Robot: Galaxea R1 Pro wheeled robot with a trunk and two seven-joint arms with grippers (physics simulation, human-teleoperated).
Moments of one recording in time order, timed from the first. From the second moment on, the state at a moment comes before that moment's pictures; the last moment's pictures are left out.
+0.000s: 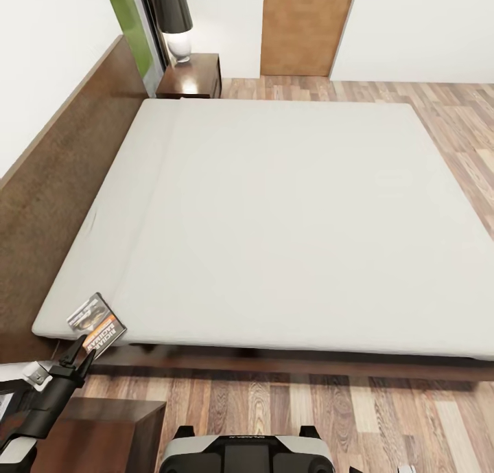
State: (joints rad) left arm -0.53 0.27 1.00 -0.34 0.48 0.38 -1.24; right arm -0.04 -0.36 0.07 -0.69 -0.78 0.36 1.19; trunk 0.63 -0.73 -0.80
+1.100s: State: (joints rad) left arm -0.53 0.27 1.00 -0.34 0.48 0.38 -1.24; right arm -0.04 -0.36 0.07 -0.69 -0.78 0.36 1.19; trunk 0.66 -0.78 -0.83
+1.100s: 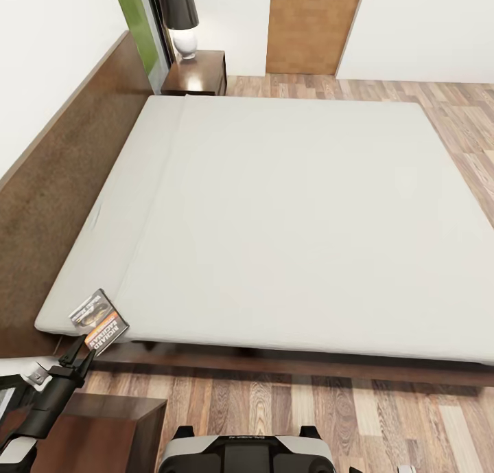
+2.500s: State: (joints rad) left arm -0.53 0.27 1.00 -0.34 0.48 0.38 -1.24; right arm -0.04 -0.36 0.07 -0.69 -0.78 0.36 1.19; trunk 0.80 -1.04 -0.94
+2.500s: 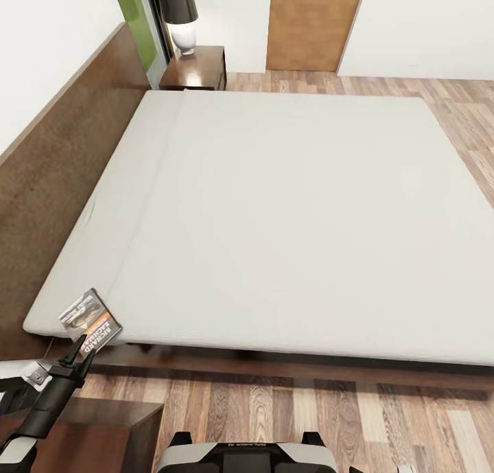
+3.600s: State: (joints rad) left arm -0.53 0.27 1.00 -0.34 0.48 0.38 -1.24; right arm -0.04 -0.36 0.07 -0.69 -0.78 0.36 1.19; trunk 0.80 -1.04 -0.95
